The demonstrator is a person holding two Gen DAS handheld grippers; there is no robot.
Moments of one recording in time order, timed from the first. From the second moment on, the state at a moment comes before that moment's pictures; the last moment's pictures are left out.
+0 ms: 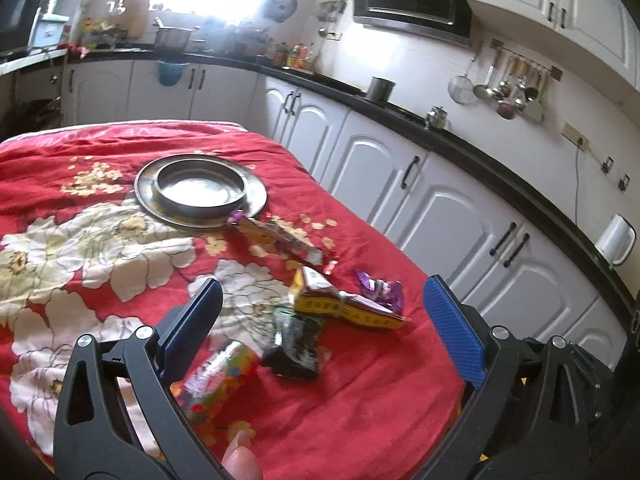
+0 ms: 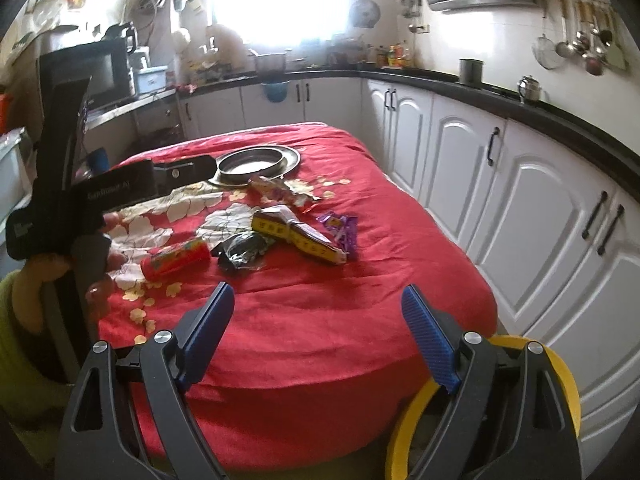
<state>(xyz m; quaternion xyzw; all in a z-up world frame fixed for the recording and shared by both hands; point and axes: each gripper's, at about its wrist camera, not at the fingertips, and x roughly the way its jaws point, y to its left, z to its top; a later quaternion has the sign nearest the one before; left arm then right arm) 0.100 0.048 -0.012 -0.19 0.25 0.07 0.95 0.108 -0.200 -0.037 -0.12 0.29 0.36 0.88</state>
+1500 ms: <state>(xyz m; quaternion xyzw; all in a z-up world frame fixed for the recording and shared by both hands) 0.241 0.144 -0.077 -0.32 0.40 0.13 0.85 0.209 -0.094 -0.111 -0.22 0.36 0.39 0.82</state>
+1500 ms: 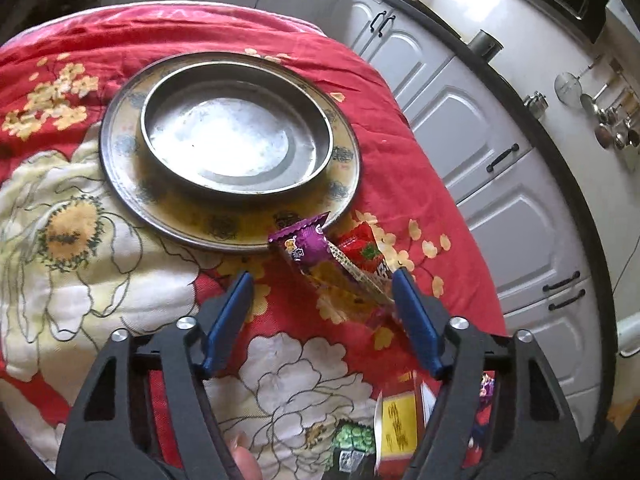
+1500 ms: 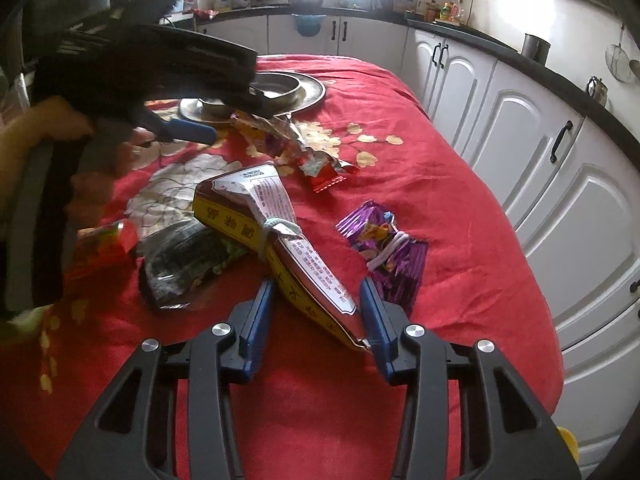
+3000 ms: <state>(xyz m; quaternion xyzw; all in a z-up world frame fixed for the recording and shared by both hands) 0.105 0.075 -0.016 -0.22 0.32 0.02 0.92 0.123 -0.177 -0.058 -0.12 0.35 0.41 0.83</state>
